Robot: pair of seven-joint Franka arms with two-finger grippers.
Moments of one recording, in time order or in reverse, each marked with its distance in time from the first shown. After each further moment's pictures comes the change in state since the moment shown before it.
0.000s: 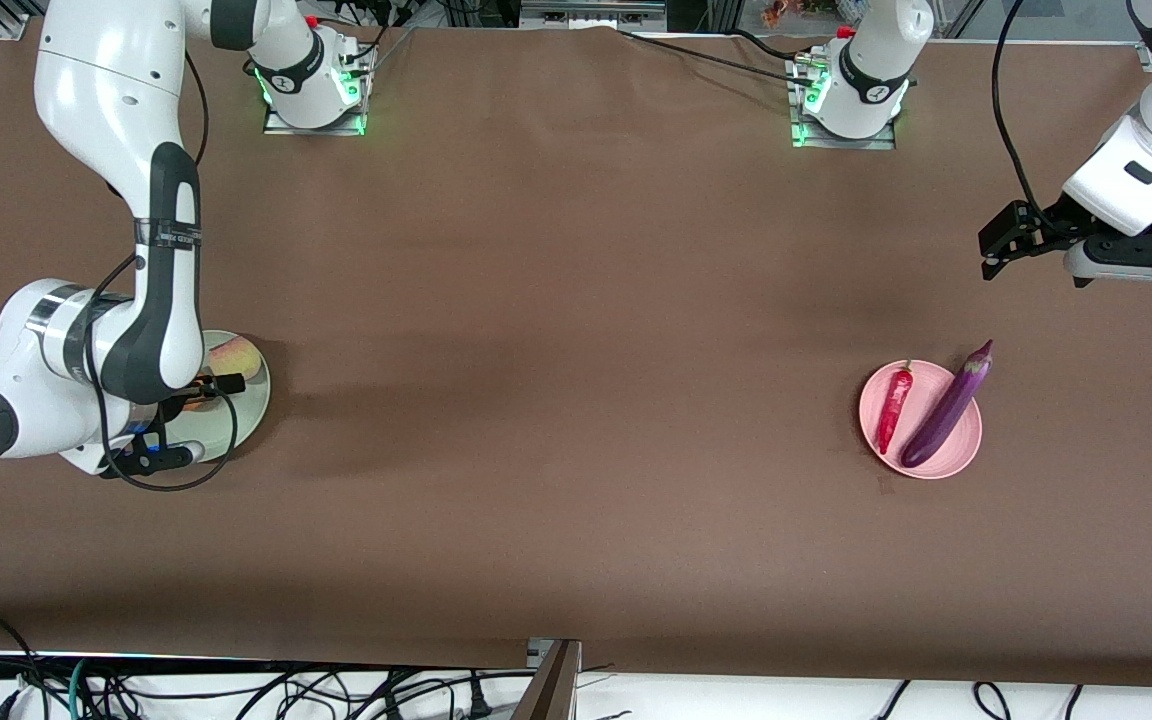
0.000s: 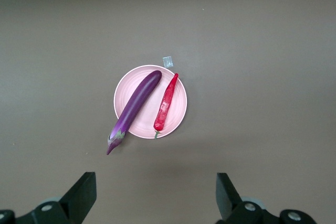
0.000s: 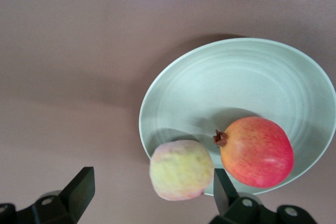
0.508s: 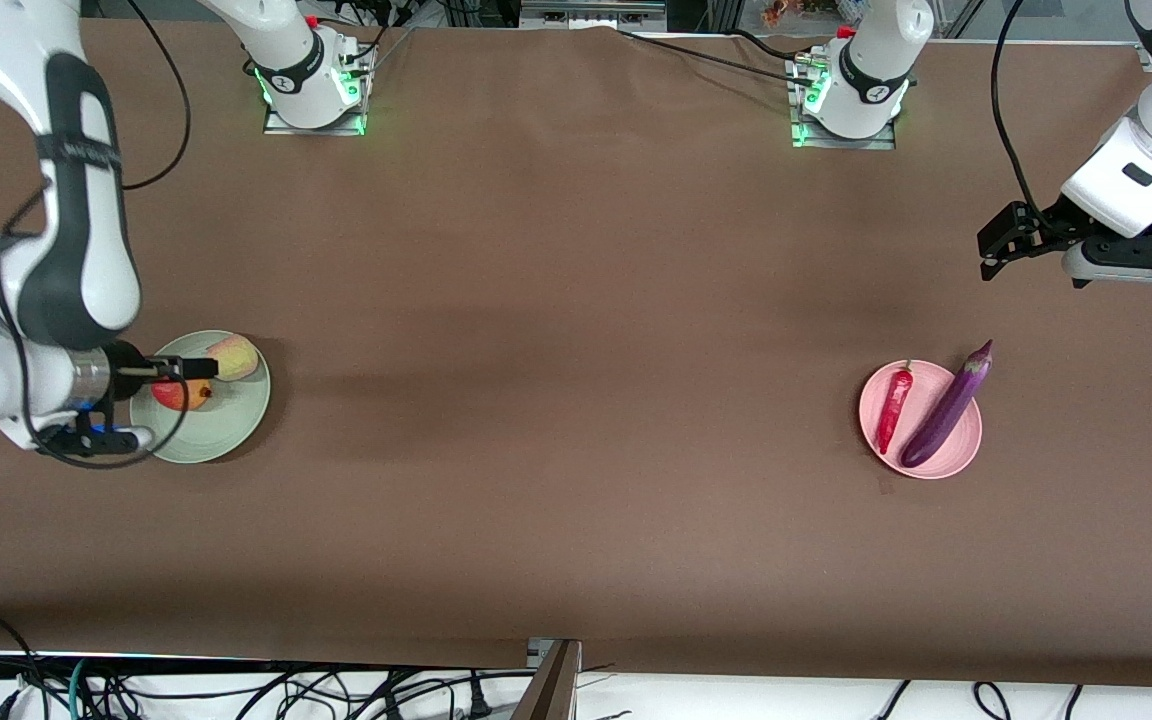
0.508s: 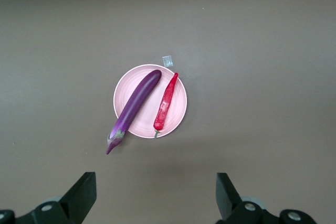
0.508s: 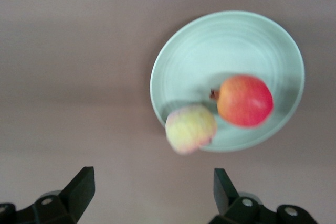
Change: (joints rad) left arm 0.000 0.003 0.000 0.000 0.000 -0.001 0.000; right arm -0.339 -0.300 0.489 -0.057 -0.325 -0.039 0.351
